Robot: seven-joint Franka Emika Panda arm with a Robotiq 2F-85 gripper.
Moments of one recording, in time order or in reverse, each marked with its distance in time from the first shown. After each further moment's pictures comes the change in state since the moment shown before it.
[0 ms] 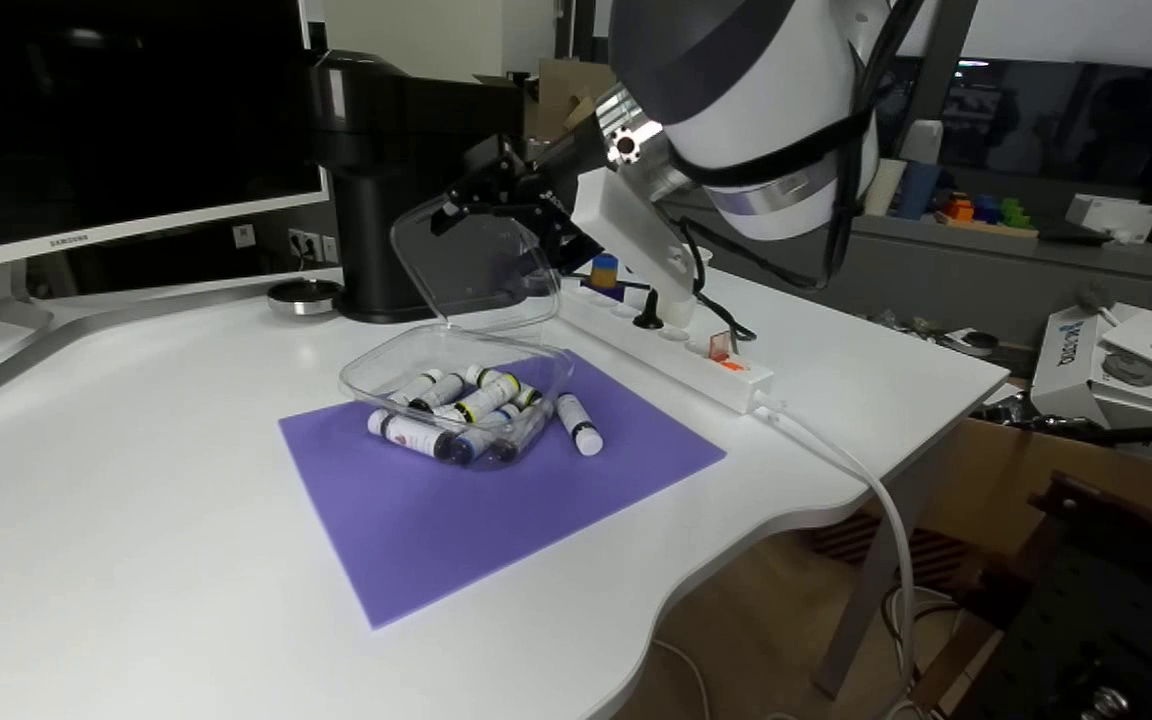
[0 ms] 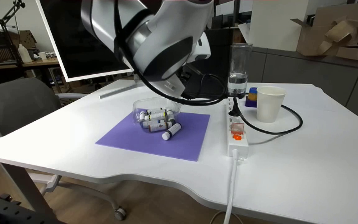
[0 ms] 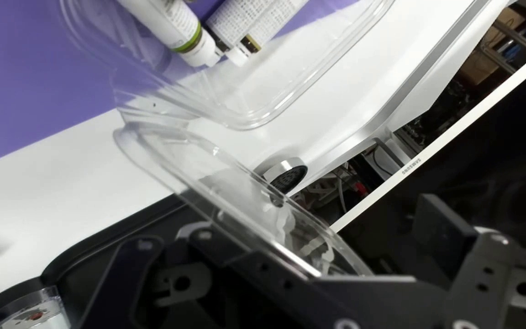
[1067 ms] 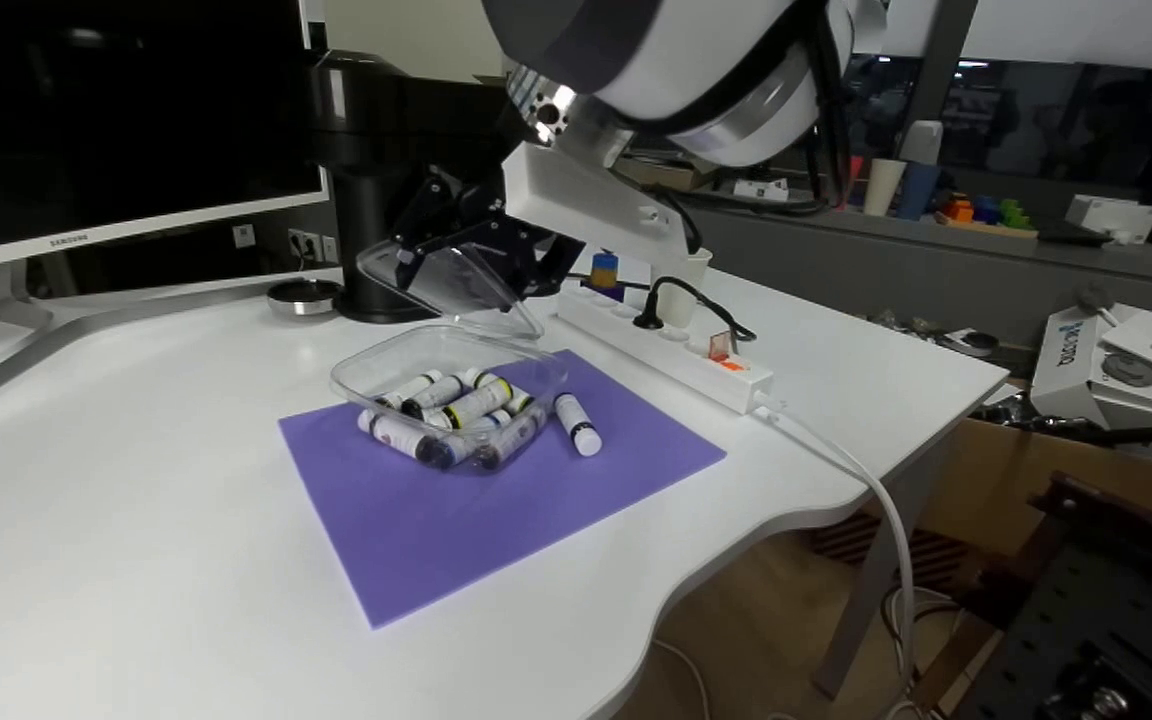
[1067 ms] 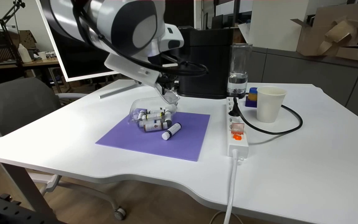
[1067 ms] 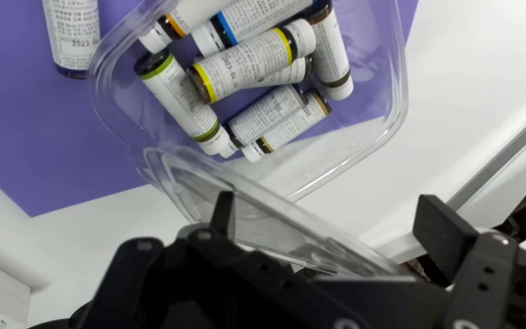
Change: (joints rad) arm 0.426 -0.451 -0.204 -0.078 0.245 -0.076 0.180
